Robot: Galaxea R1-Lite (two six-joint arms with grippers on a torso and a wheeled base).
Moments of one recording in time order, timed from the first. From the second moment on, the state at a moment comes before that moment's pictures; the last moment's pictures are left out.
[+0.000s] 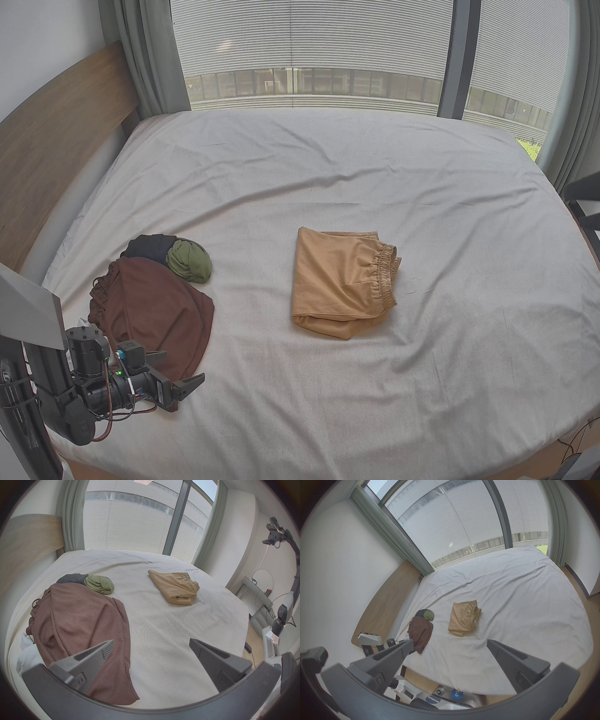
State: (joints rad) left arm -0.09 2.15 -0.09 -1.55 -0.41 0.12; right arm 0.27 1.24 -1.59 0.90 0.23 0.33
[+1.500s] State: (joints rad) left arm -0.15 0.93 -0.02 -0.54 -0.45 -0.07; right arm 0.24 0.89 -0.04 -0.49 0.26 0.30
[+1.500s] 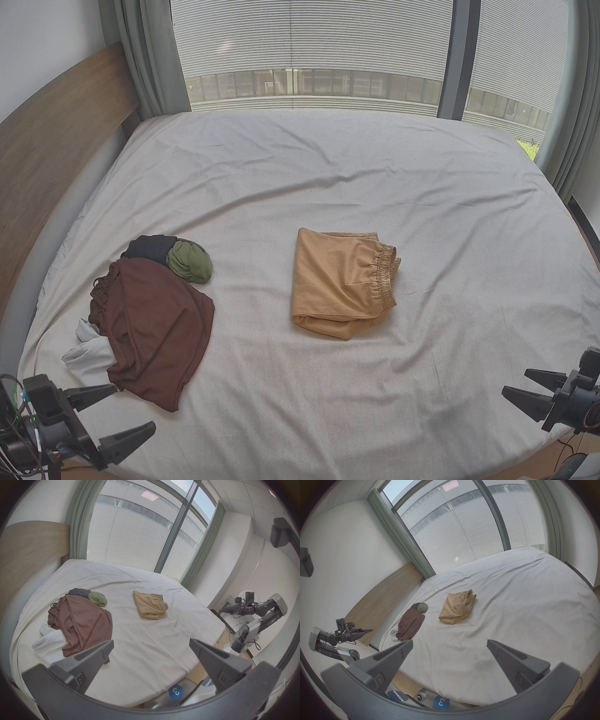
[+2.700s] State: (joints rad) left arm -0.02 0.05 -0.02 -0.02 -0.16 -0.07; right arm -0.01 0.02 -0.02 -0.01 -0.04 0.02
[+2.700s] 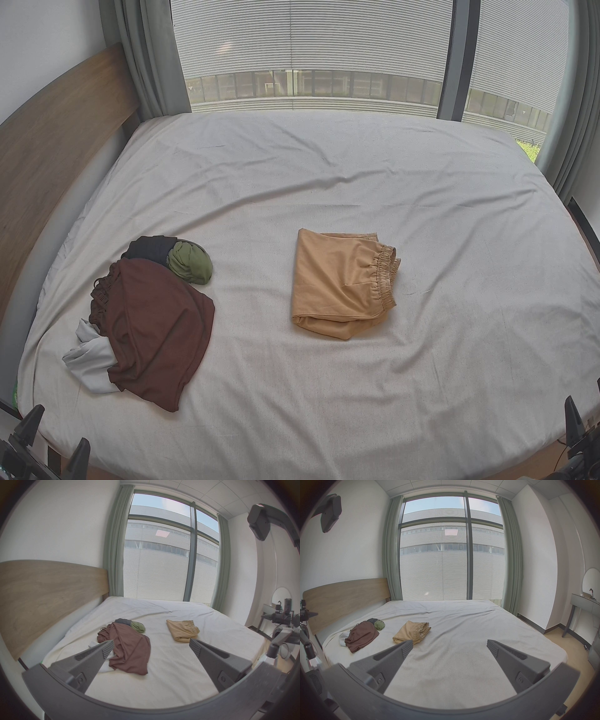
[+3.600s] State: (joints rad) left arm 0.00 0.02 -0.02 0.00 0.02 0.01; right arm -0.01 0.01 -0.02 0.00 0.00 0.00
